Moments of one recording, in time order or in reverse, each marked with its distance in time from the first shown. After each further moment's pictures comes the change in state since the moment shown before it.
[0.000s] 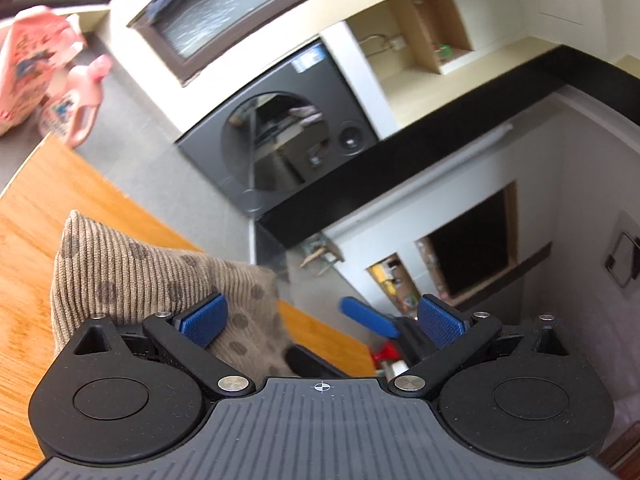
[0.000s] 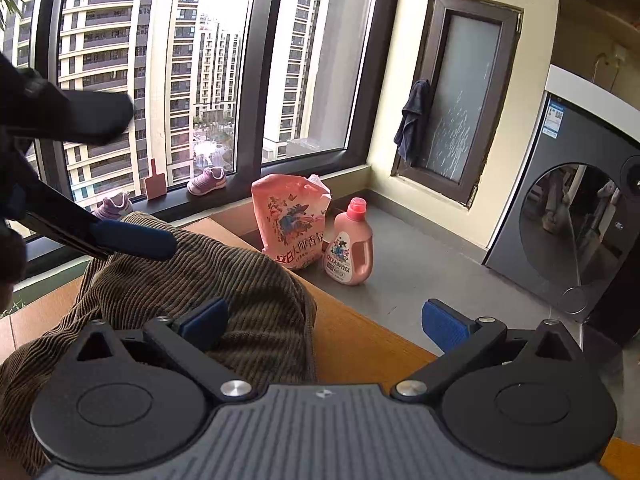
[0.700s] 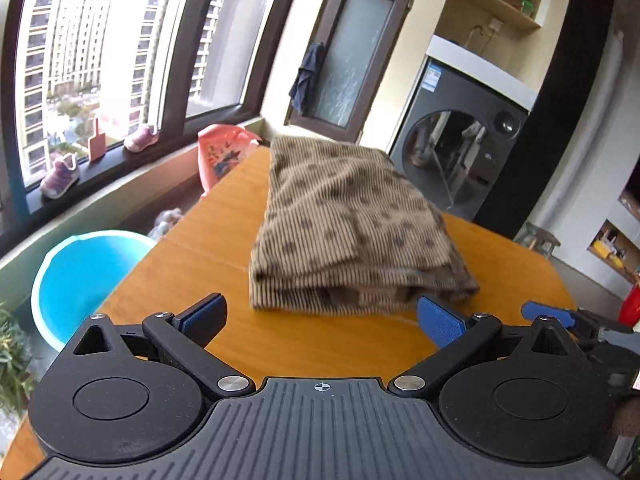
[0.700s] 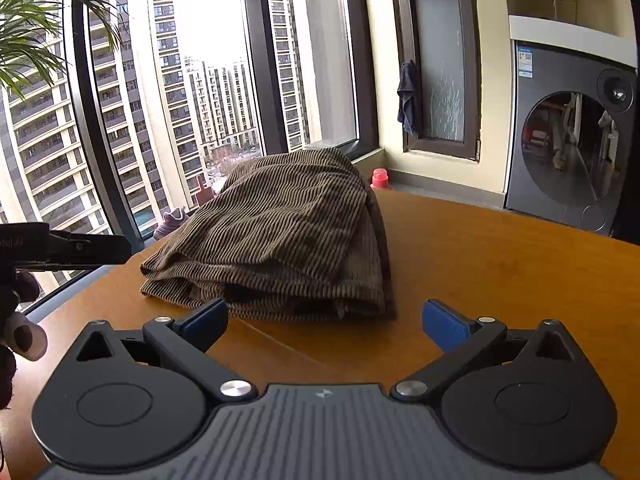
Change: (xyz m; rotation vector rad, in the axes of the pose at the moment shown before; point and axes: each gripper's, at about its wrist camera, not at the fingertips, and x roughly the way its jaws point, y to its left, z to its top) left arm -0.105 -0.144 -0.223 0.359 -0.158 0.783; right arm -0.158 0.046 -0.135 0.263 -0.033 0.100
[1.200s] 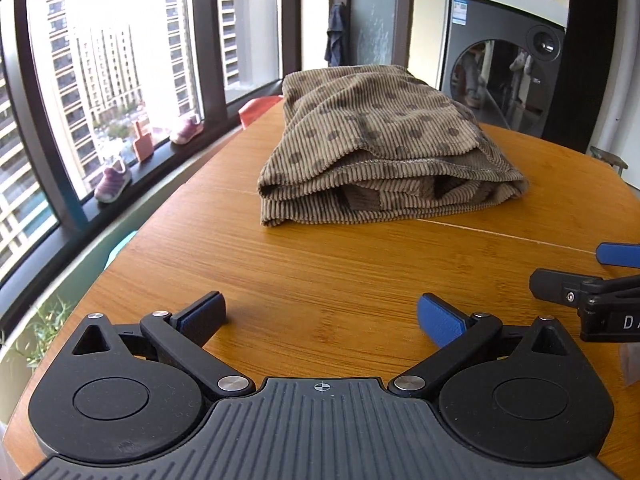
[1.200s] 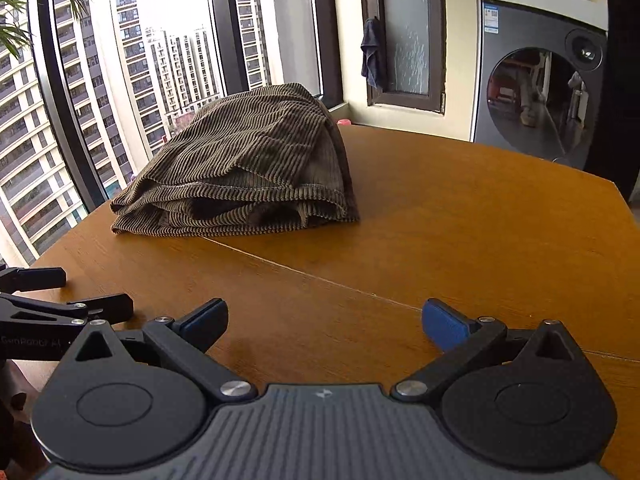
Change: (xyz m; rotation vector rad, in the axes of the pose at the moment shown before) left arm 0.013 -0.029 -0.042 0.145 0.078 0.249; right arm 0.004 0.001 -0.023 -0.010 0.139 -0.124
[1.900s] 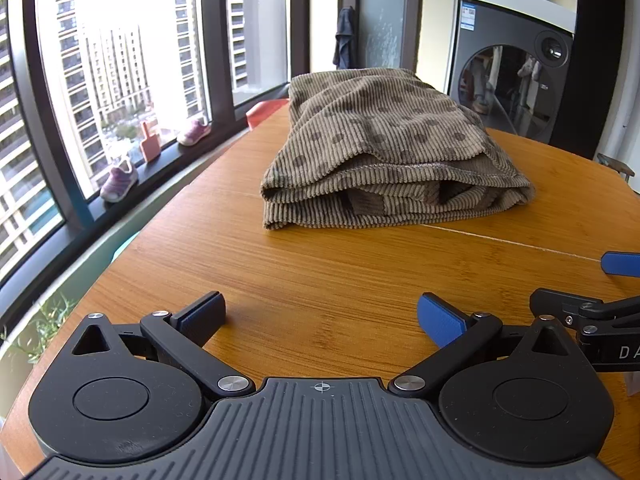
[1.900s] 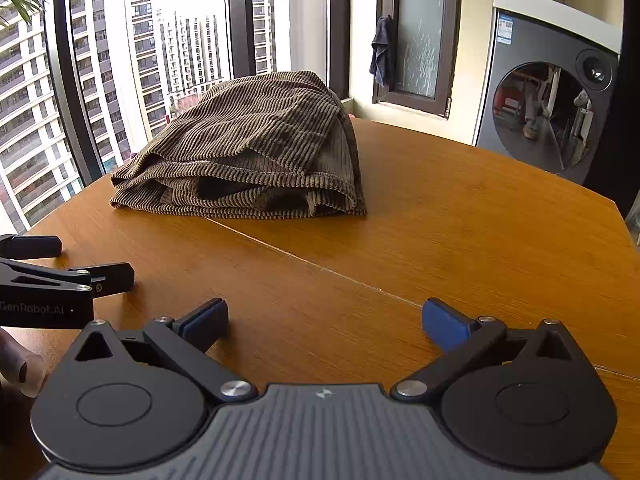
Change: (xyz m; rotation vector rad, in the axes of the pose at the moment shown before) left arm 0.002 -0.004 0.003 -0.015 -0.009 0.020; right arm -0.002 0.001 -0.002 -0.047 0.006 -0.001
